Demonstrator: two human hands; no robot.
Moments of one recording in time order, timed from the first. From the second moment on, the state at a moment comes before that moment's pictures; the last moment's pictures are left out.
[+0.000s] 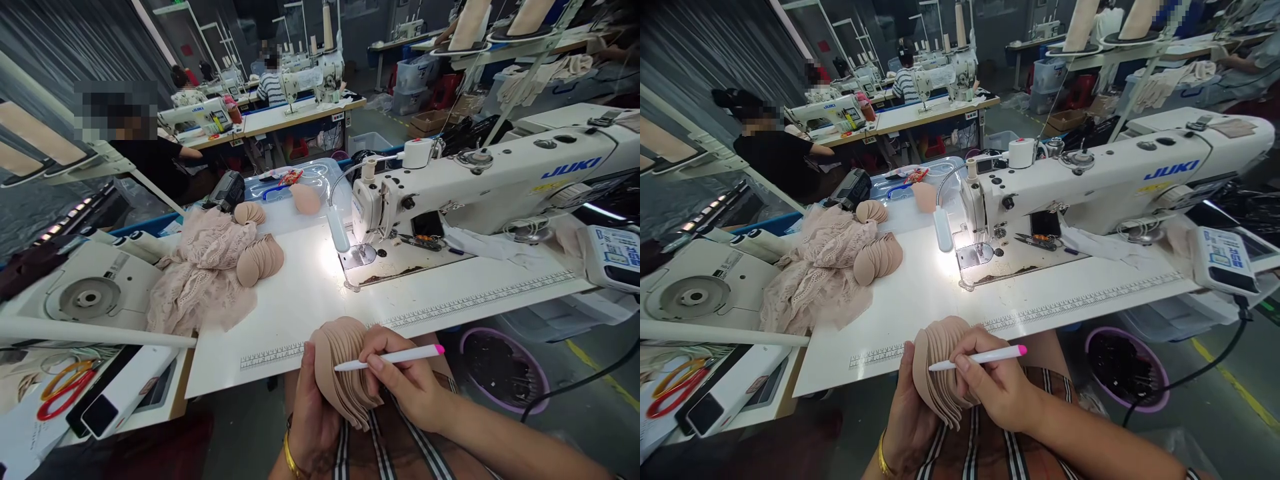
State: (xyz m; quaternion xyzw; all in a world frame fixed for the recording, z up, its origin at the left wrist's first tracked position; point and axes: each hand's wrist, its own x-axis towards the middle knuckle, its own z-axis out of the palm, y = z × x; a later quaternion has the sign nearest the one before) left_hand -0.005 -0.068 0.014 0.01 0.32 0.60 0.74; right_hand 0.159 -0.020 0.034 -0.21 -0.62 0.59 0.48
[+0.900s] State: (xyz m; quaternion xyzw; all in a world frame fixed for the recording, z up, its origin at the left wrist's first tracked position) left_hand -0.004 -0.067 0.016 0.01 0.31 0.60 0.74; right_hand 0.158 -0.019 0.035 -0.22 -0.59 0.61 0.48
